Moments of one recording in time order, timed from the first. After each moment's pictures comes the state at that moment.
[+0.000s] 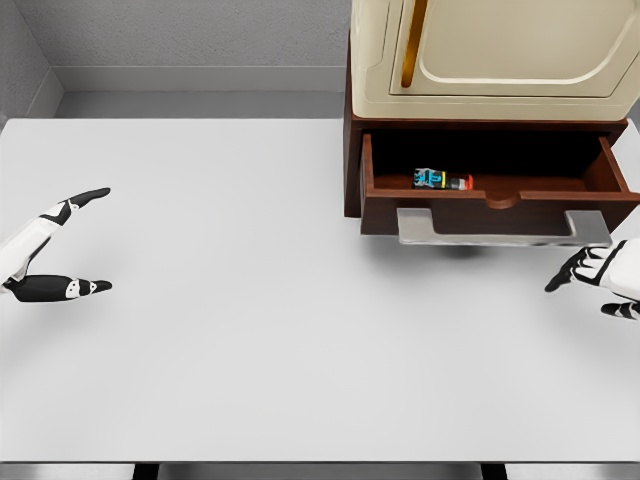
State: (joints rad) left arm 0.08 0.55 0.18 -1.53 0.01 -0.61 -0.51; right arm 0.29 -1.48 0.13 -1.77 0.25 -0.61 0.01
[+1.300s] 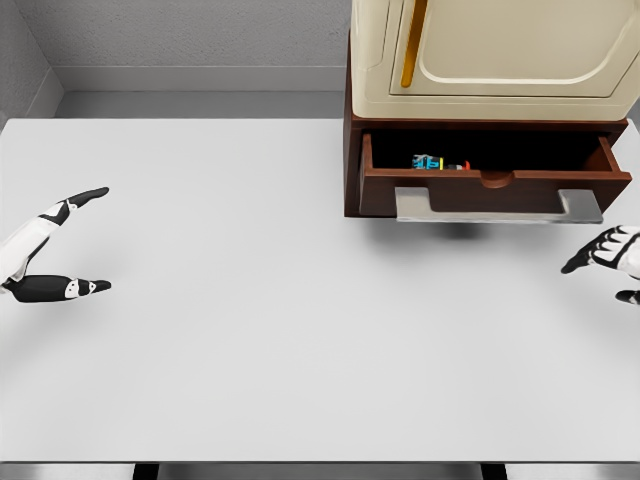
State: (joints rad) left arm 0.08 0.55 0.19 -1.54 0.01 -0.61 -0.51; right arm 0.27 -1.45 0.13 -1.70 0.22 -0.61 0.00
